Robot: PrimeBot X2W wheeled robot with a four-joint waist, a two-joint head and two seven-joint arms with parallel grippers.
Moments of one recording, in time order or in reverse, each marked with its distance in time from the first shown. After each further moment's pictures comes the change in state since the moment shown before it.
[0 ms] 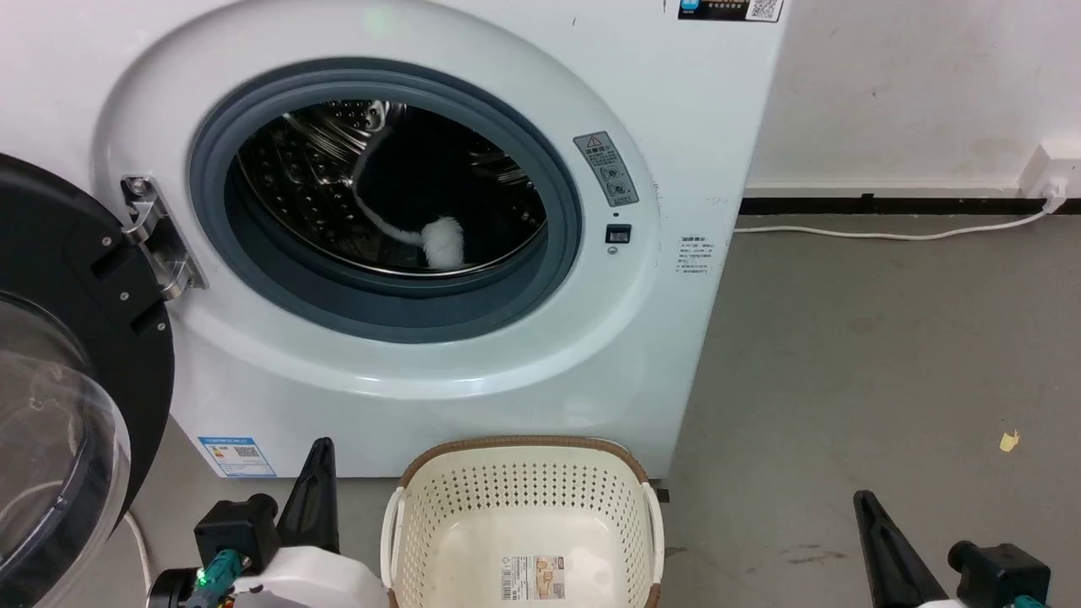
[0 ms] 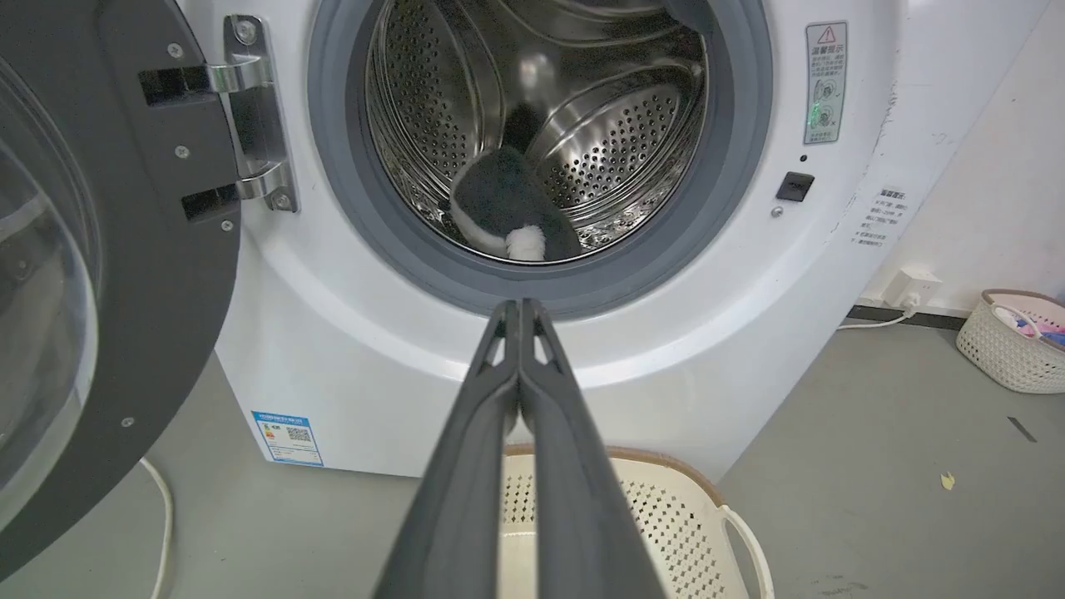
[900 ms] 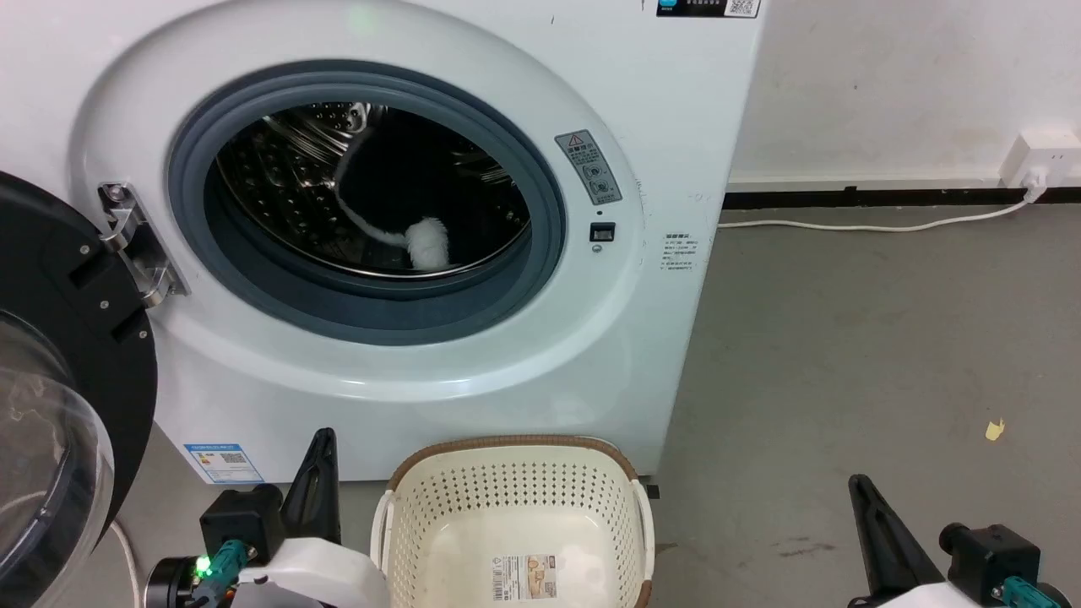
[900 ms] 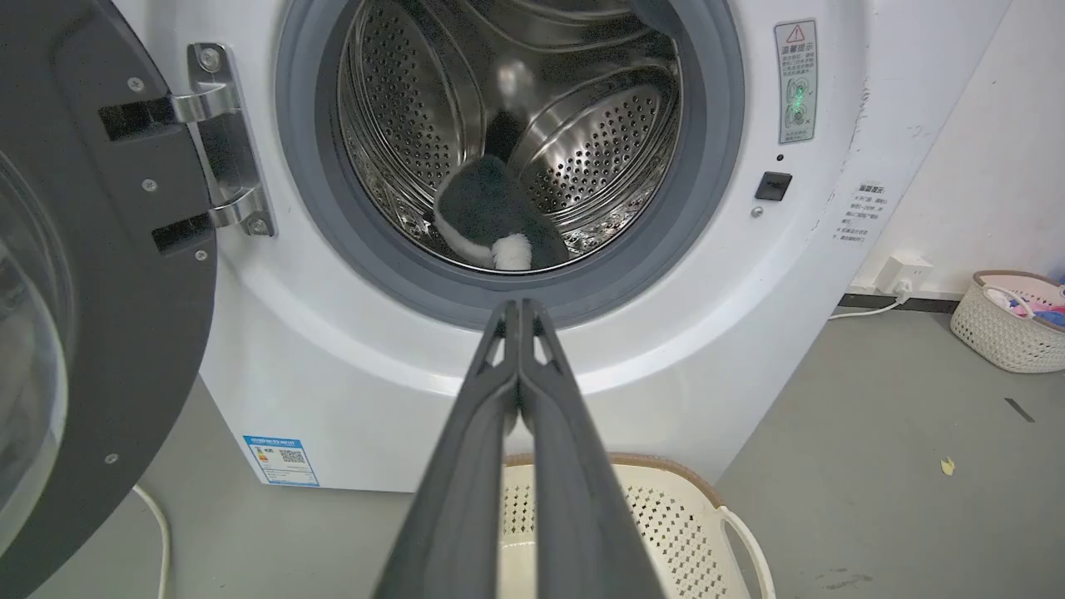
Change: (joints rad) left arm 0.000 -0.034 0.043 -0.030 0.083 -0.029 0.041; right arm -0.025 0.000 0.004 -0.017 -0.044 0.000 0.026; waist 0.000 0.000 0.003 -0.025
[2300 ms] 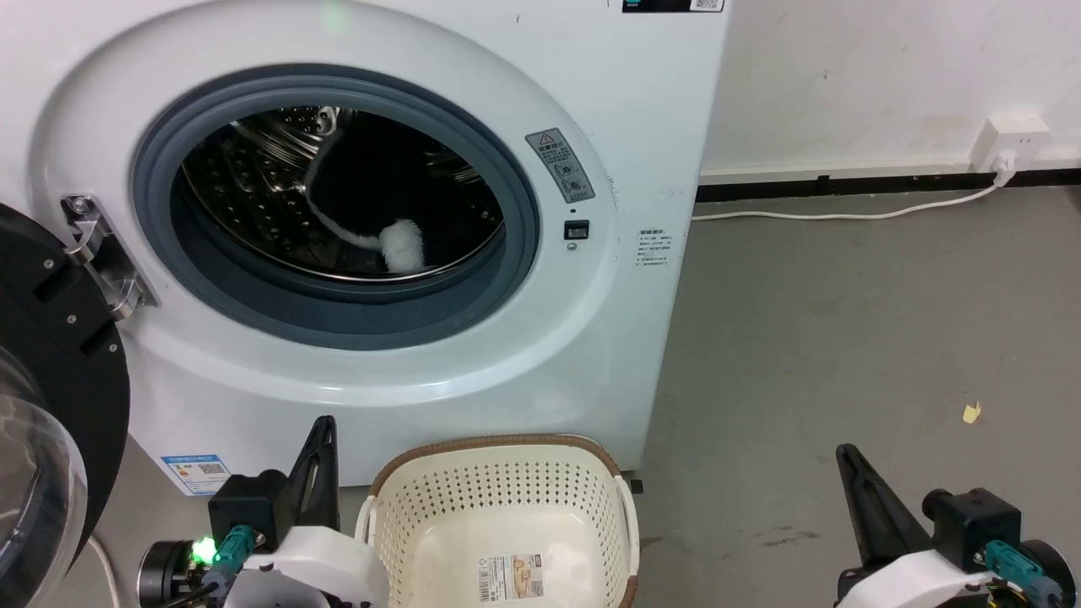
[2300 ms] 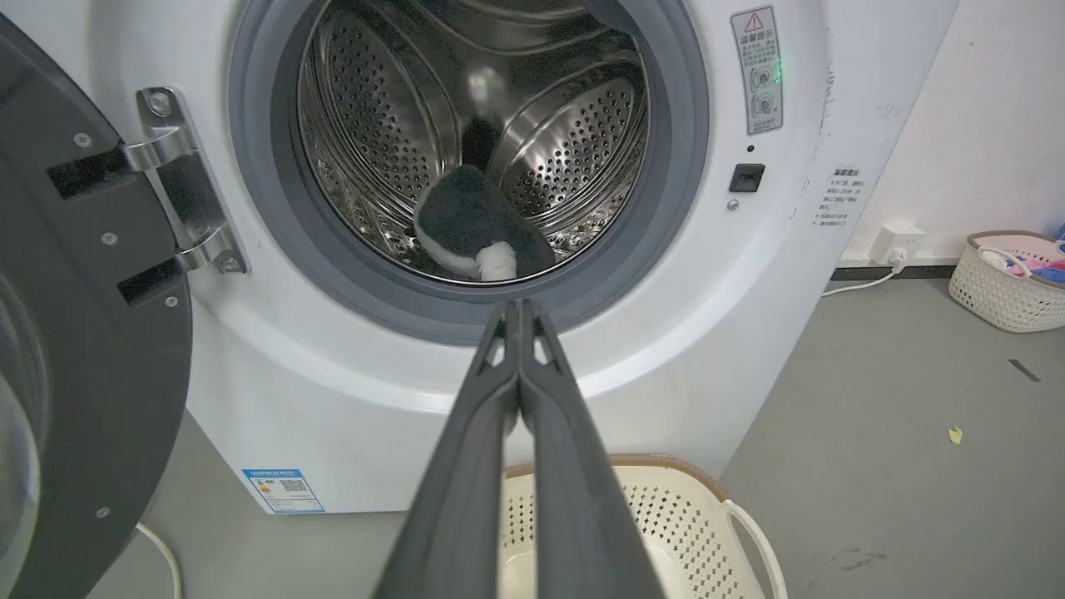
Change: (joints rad) left arm 0.000 -0.055 0.071 -0.046 0.139 -0.051 0.071; right arm -0.052 0.000 0.008 -0.027 -0.069 0.000 0.052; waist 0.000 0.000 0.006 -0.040
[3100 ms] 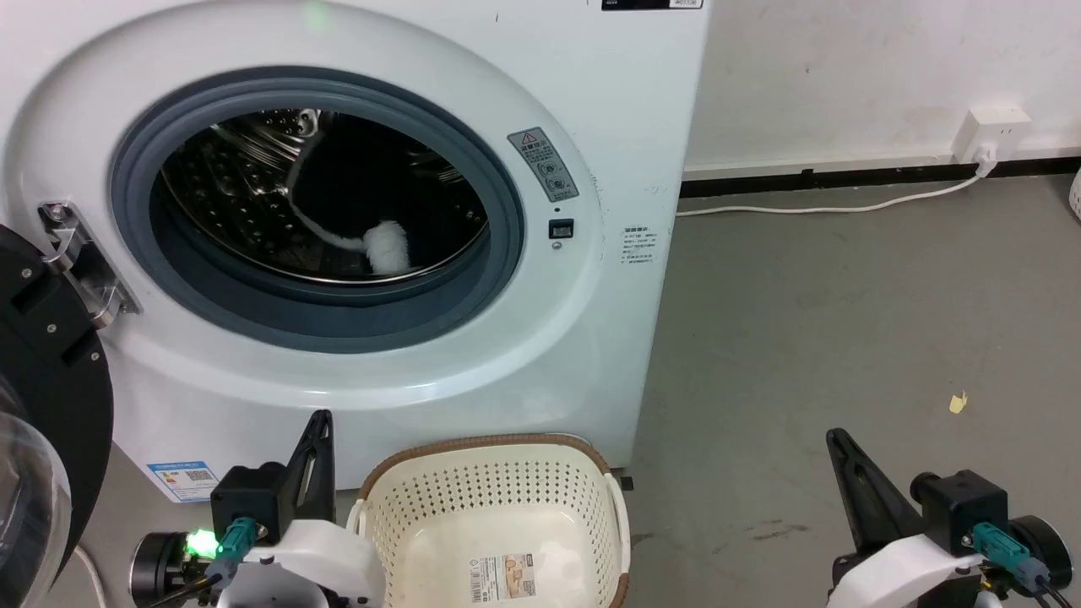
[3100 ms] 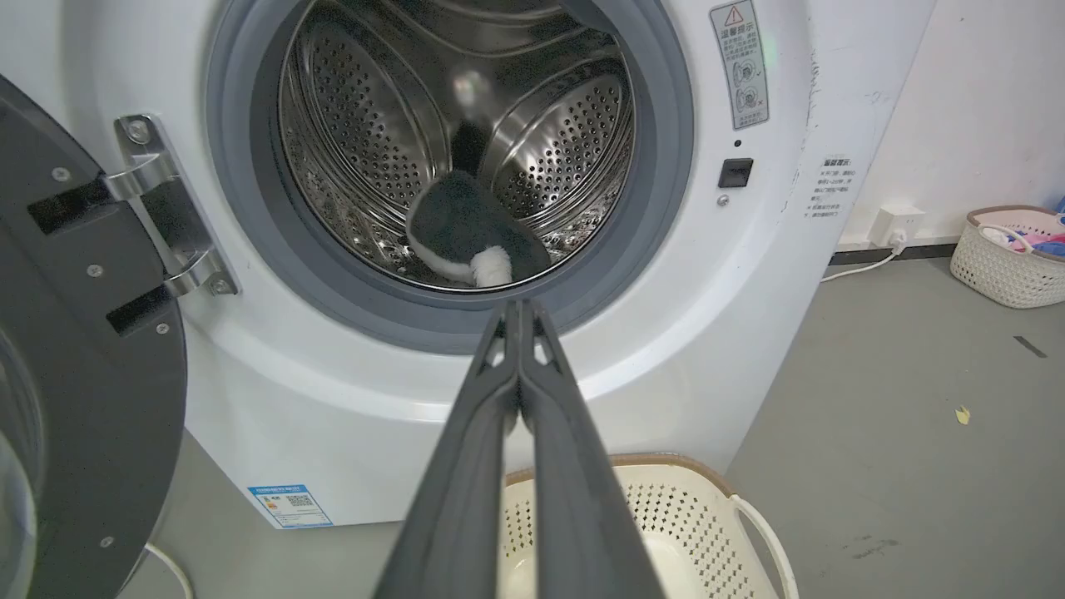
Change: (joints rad) left arm 0.000 -0.032 0.045 -0.029 0.081 -0.030 0.039; right arm -0.030 0.000 0.006 -0.016 -0.042 0.000 0.026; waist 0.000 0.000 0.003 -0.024
